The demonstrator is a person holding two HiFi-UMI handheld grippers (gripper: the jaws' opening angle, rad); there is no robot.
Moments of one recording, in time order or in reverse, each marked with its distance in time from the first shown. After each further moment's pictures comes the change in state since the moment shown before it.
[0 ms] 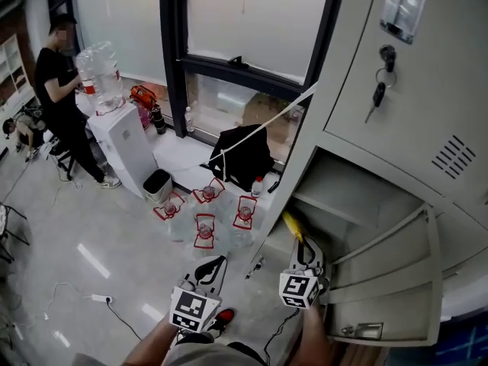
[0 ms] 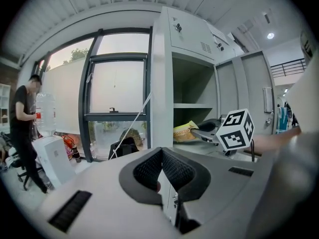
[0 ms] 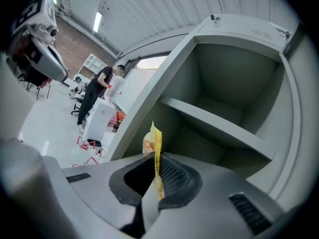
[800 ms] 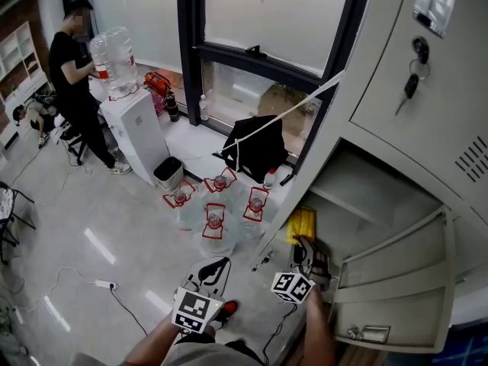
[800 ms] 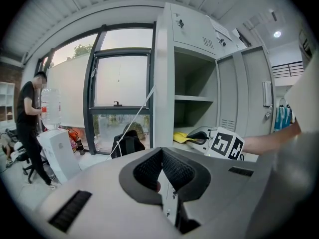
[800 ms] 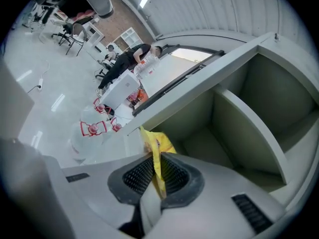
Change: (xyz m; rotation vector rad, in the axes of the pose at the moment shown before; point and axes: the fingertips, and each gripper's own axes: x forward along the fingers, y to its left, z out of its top) left arm -0.015 0.000 -0.033 -0.030 0.054 0.037; right arm 0.026 0.067 -0.058 -0.429 0.103 0.067
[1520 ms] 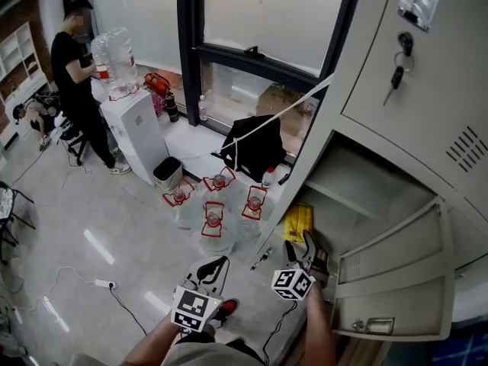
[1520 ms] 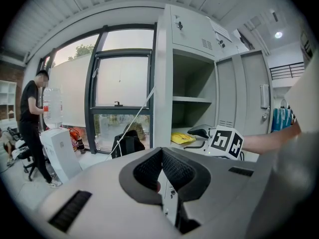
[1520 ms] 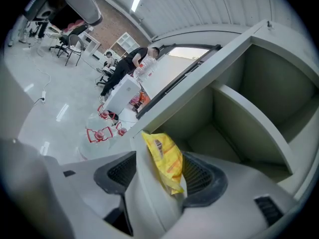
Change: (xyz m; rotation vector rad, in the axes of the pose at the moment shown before) left arm -0.011 -0.009 -0.001 -0.012 -0.004 0.008; right arm -0.010 0.005 0.000 0.080 -0.011 0.074
